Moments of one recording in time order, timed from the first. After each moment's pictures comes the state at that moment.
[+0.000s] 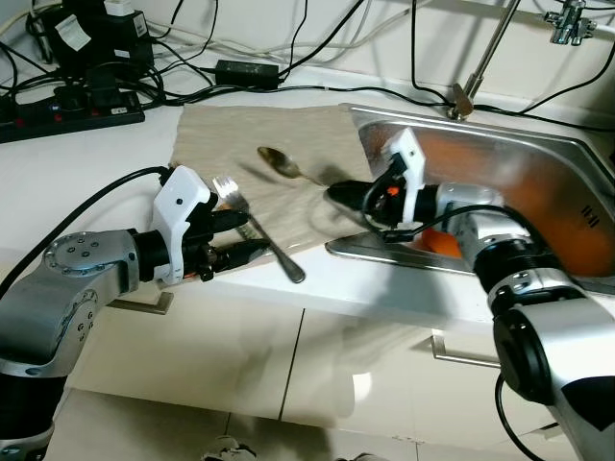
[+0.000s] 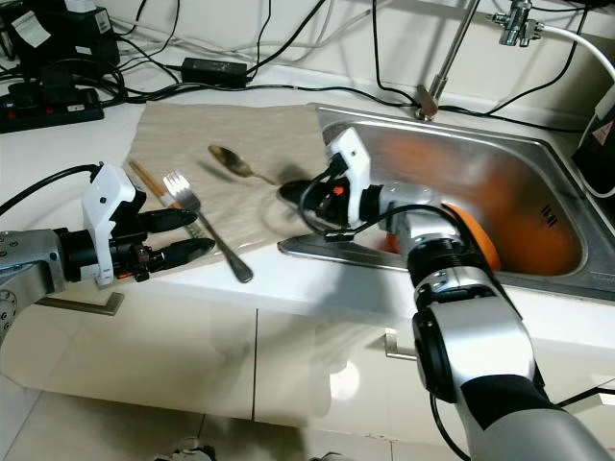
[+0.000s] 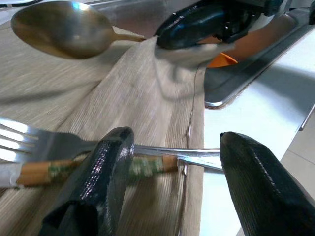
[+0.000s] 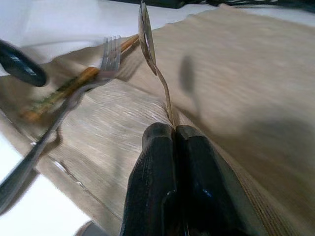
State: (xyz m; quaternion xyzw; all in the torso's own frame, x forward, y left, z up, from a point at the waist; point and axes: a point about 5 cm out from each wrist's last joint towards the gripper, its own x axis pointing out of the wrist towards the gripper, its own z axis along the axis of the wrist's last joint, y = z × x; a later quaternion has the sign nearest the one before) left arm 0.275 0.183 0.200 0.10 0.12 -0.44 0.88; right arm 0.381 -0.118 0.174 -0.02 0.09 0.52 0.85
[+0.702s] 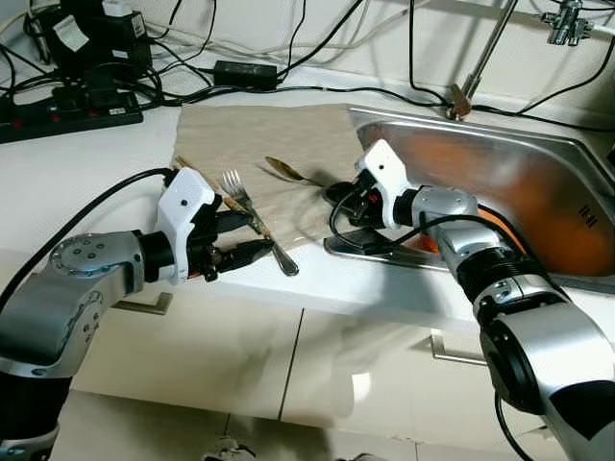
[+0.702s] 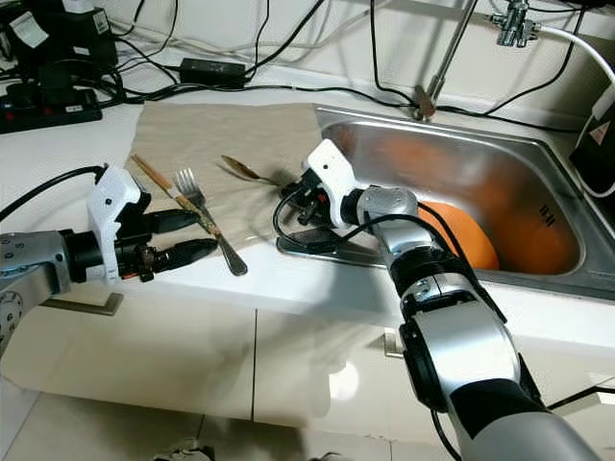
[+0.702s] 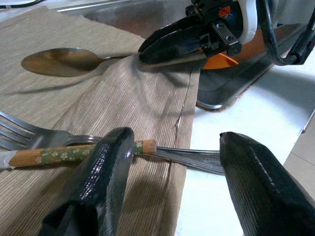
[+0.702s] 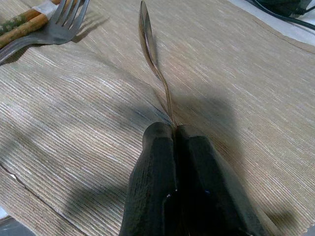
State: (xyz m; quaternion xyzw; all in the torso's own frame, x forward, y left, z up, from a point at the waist) left arm 0.276 0.180 0.198 0.10 0.12 -0.44 0.89; right arm 0.385 -0.103 0.161 -0.16 0.08 0.45 0.88
